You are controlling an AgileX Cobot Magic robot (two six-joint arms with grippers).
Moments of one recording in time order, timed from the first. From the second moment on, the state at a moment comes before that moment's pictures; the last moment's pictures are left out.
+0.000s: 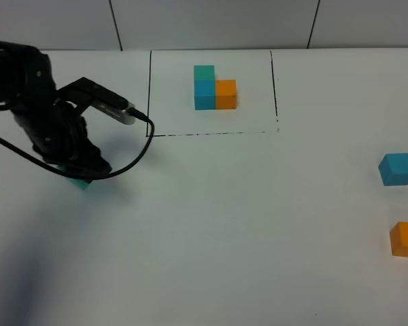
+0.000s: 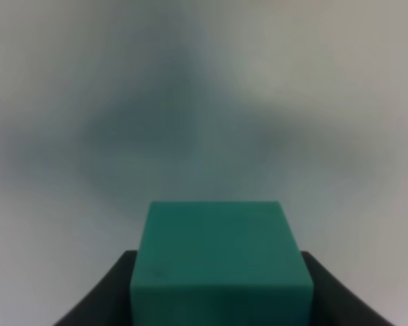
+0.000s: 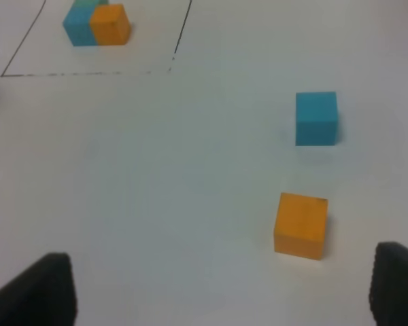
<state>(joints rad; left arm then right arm) -0.28 1.91 -1.27 0.03 0.82 0.37 0.02 0.00 -0.49 0.09 1.06 0.05</state>
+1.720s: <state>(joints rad) -0.59 2.35 -1.91 0.02 0.98 0.87 0.02 0.00 -0.49 0.10 1.06 0.05</state>
